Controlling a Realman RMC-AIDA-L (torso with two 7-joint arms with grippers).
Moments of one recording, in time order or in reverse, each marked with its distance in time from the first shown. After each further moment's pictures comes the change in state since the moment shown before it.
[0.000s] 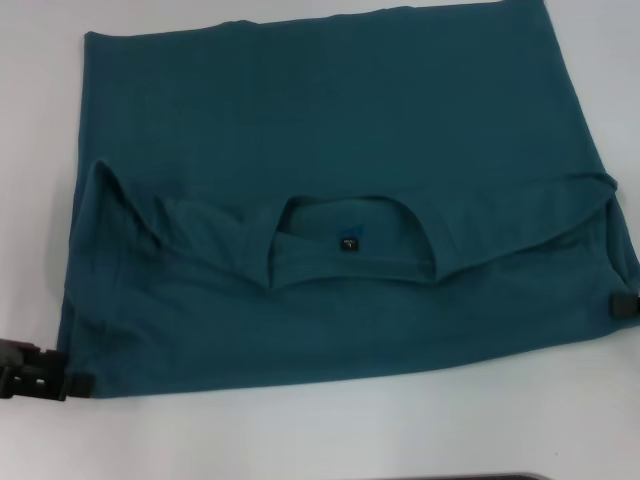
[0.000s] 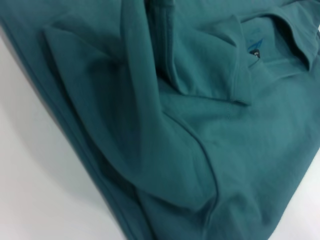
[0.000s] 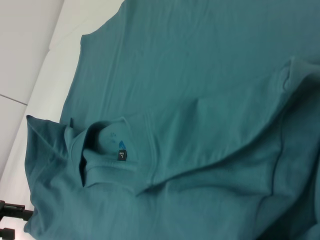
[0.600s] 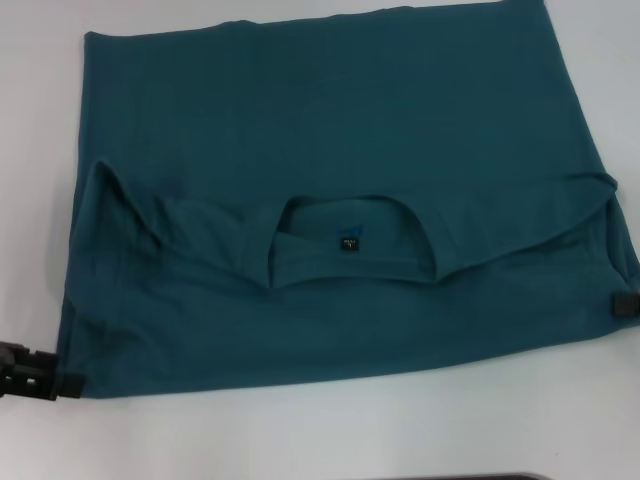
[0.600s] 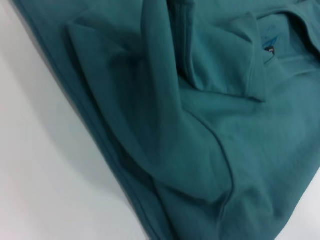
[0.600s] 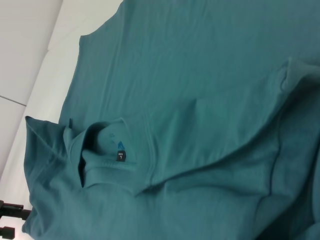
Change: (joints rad) left arm -0.005 0.013 0.005 -0.001 0.017 -0.007 -0.022; right arm 0.000 -0.003 0.000 0.000 0.000 0.000 0.006
